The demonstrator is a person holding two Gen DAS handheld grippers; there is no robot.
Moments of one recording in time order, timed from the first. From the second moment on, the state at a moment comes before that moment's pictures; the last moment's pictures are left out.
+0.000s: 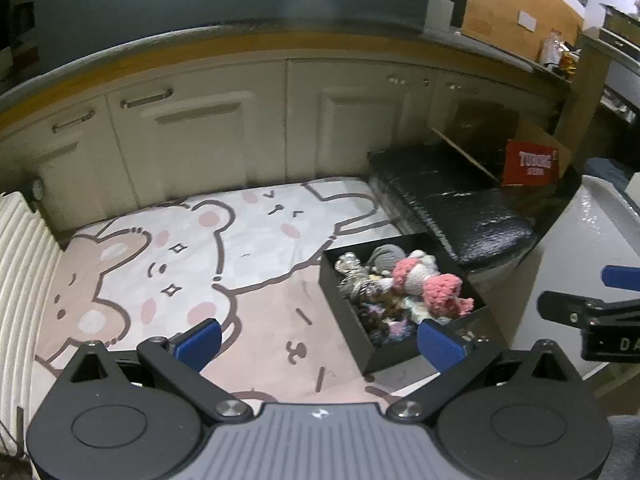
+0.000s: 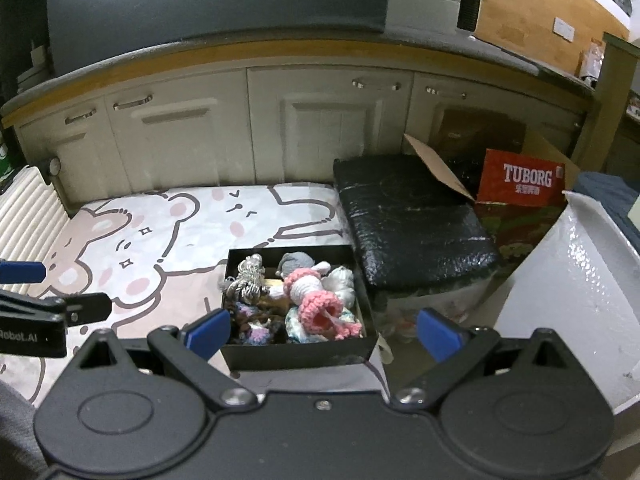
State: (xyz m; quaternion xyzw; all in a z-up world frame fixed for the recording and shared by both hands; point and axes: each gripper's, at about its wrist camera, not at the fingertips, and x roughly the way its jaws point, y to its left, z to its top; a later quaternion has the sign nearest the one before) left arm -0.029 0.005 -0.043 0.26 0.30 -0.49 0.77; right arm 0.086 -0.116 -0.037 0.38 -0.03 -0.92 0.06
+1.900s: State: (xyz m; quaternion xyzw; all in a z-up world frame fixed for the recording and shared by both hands) left arm -0.025 0.007 -0.048 0.26 0.32 -0.48 0.77; right arm 0.085 -0.121 -0.041 0.39 -0.02 -0.92 0.03
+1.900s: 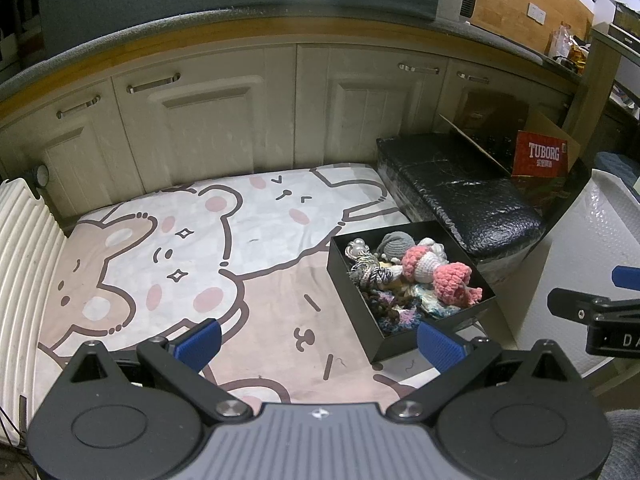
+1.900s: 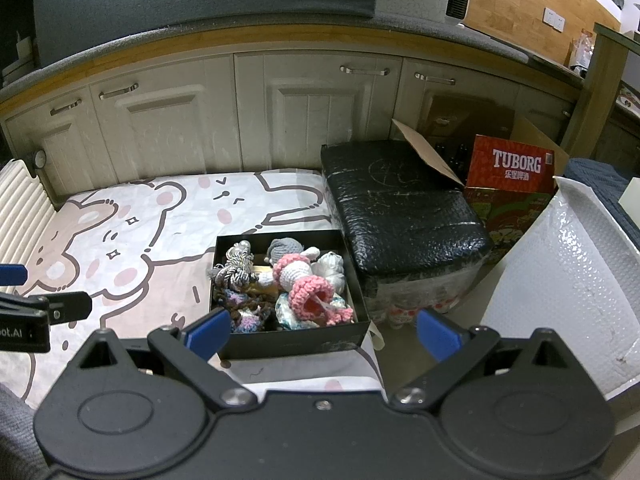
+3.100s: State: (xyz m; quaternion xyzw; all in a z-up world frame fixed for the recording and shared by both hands) left arm -0.026 0.006 -0.049 0.26 0.32 -0.49 0.77; right arm 0.087 -0.117 -0.046 0.39 -0.02 -0.92 0.03
